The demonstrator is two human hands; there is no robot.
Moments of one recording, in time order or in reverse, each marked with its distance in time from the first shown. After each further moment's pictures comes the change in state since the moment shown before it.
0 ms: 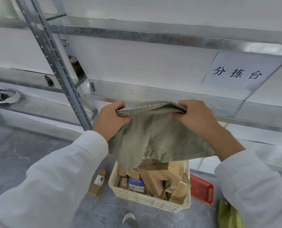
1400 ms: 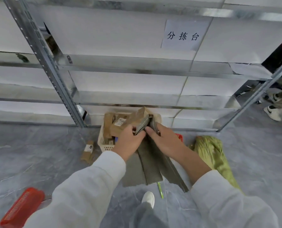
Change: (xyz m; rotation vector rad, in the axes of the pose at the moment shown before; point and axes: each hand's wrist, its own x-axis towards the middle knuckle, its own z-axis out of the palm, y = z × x) left_hand -0.357 0.078 0.048 -0.264 -0.392 -0.336; right_hand -0.395 -0.057 0.041 0.433 -0.174 0.189
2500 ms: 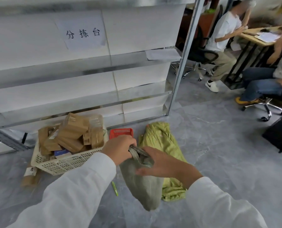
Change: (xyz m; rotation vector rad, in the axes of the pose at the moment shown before) left_hand -0.059 0.160 0.393 0.878 -0.442 0.571; right_hand -0.235 0.292 -0.288 -0.151 -0.225 0.148
